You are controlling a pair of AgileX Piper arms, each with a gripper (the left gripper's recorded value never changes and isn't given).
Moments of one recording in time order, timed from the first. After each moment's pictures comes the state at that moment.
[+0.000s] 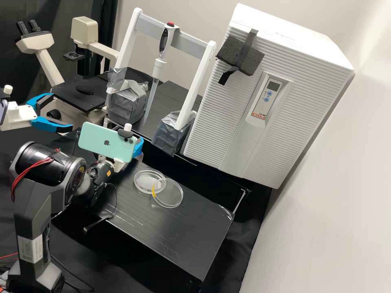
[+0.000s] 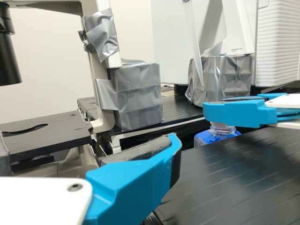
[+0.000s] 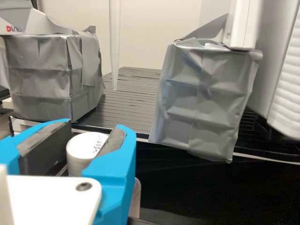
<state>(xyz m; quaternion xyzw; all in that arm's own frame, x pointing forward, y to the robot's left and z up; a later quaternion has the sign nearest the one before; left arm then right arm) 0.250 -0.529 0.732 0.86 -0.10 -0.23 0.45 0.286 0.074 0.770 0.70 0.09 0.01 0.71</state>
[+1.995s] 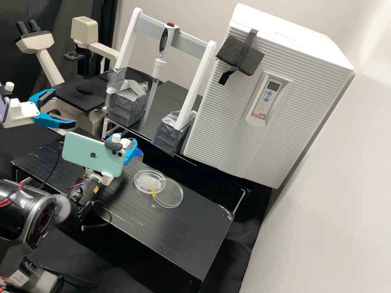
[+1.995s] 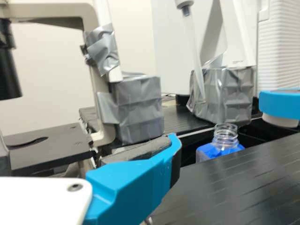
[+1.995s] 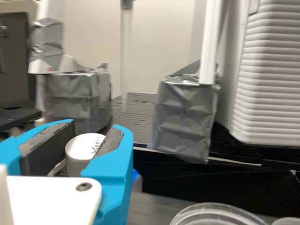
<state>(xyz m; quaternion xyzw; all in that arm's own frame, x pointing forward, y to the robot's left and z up) 0.256 -0.540 0.734 0.85 -0.12 -0.22 0.46 0.200 0.073 0.796 0.70 0.10 0.06 0.70</state>
